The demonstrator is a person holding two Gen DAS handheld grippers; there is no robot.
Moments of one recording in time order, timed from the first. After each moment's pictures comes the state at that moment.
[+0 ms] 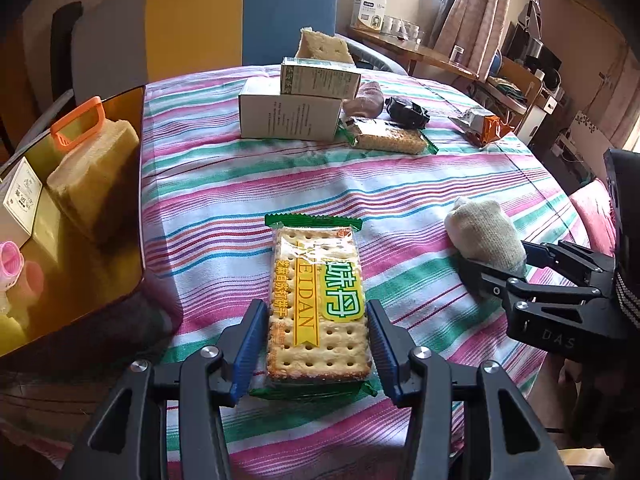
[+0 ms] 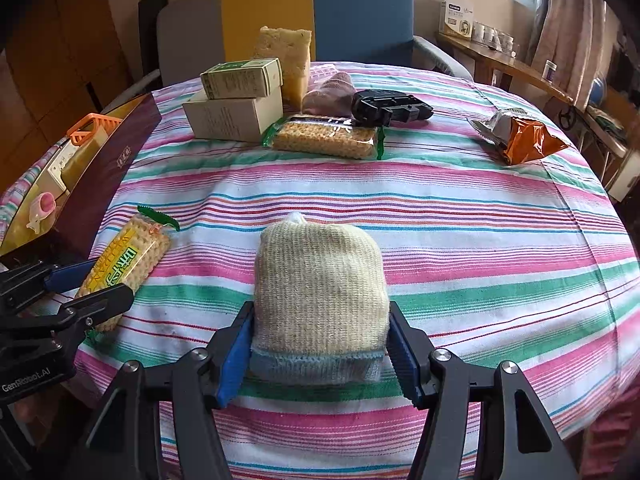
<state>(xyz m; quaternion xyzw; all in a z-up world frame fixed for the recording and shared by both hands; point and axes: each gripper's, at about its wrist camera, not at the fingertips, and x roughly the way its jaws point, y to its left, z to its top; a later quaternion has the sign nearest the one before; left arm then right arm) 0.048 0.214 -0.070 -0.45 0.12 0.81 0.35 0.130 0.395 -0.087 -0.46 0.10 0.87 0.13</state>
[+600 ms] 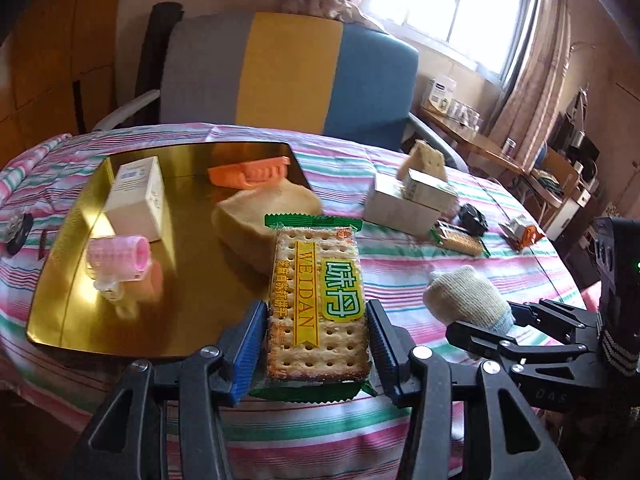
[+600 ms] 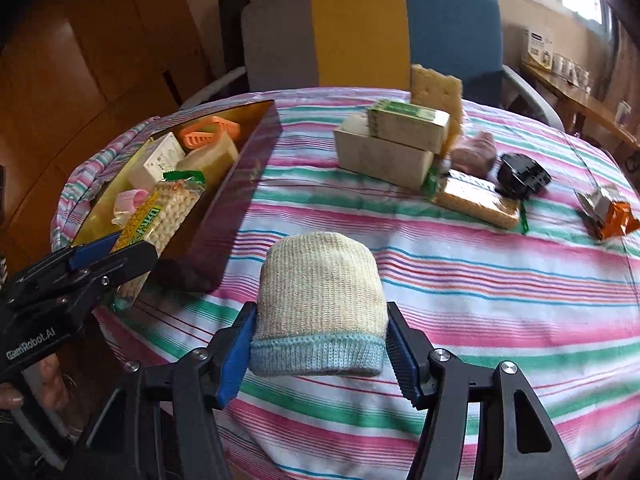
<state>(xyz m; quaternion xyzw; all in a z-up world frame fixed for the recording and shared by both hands) 0.005 0.094 -0.013 -0.40 0.00 0.88 0.25 0.080 0.305 -0.042 -0.44 0.09 0.89 0.00</state>
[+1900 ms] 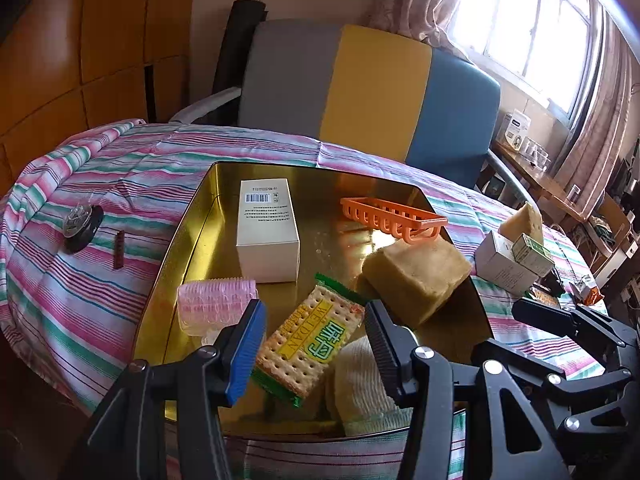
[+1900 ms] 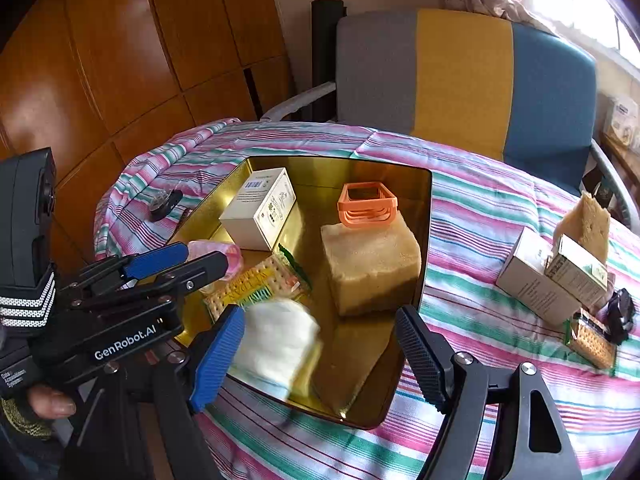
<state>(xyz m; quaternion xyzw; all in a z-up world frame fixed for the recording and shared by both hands) -0.057 0.024 -0.012 -0.39 -0.02 0.91 0.15 -0.011 0.196 -0.007 -0.41 0.04 0.91 -0.11</state>
